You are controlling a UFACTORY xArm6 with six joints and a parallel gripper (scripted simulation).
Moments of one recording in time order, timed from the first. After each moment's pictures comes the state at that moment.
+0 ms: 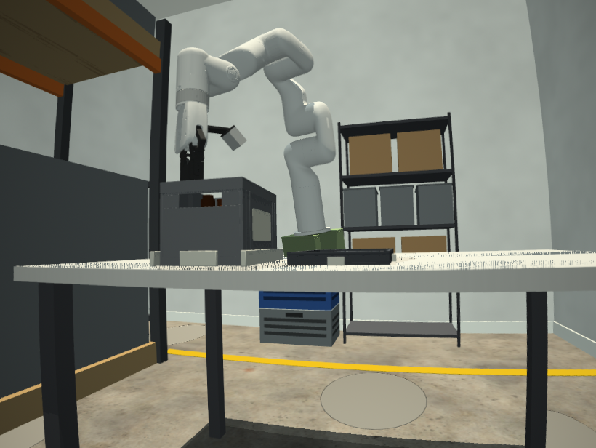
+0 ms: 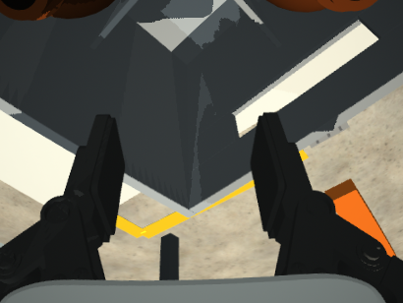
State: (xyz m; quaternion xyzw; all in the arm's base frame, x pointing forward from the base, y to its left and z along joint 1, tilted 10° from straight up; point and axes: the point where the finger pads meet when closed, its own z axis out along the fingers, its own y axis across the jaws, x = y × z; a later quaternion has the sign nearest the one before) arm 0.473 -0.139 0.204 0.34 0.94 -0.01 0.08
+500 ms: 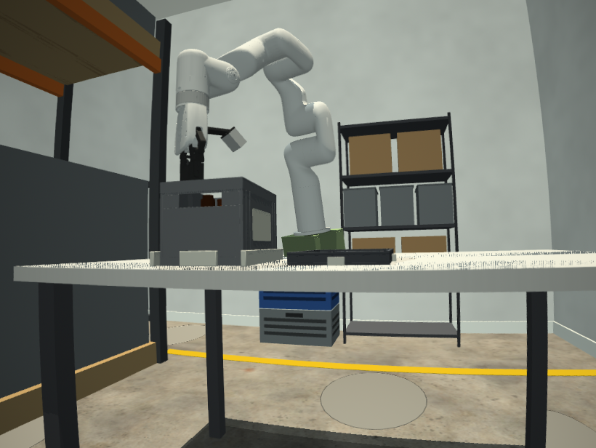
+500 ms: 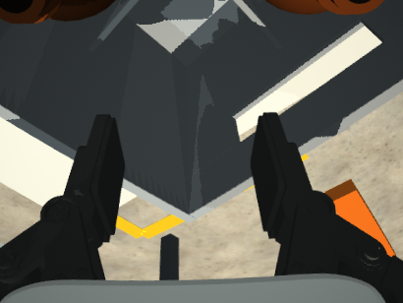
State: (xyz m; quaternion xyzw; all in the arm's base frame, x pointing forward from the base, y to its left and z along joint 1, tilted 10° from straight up) arm 0.473 -0.139 0.200 0.34 0.94 -0.01 0.08
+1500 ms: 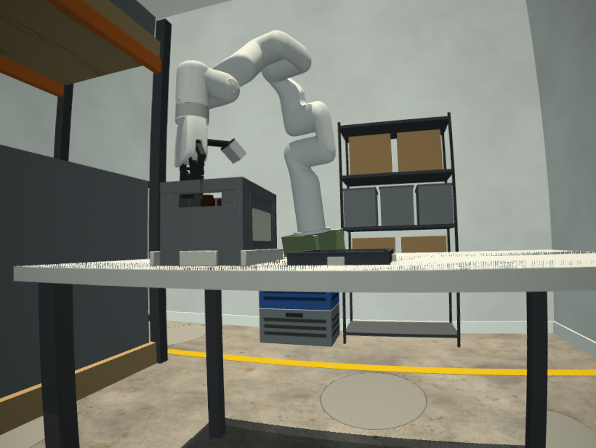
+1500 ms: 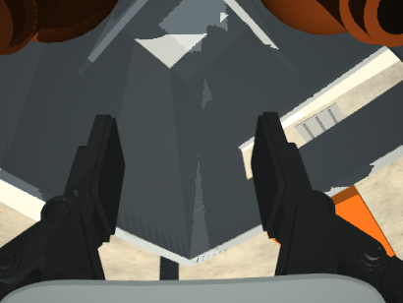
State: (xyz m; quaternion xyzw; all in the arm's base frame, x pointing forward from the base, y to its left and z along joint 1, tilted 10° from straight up) arm 0.478 -0.142 0.173 0.34 0.94 -0.01 0.08
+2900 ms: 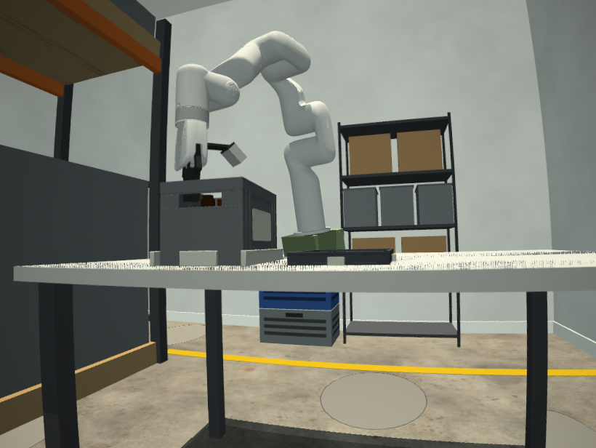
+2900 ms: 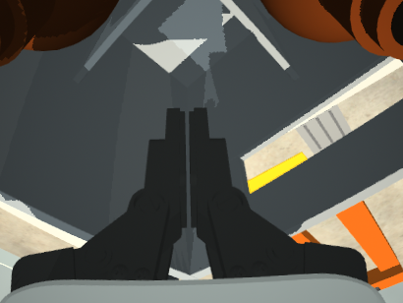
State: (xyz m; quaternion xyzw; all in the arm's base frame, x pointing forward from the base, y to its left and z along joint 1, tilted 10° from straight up) arm 0.479 -0.142 0.164 0.34 0.94 -0.01 0.08
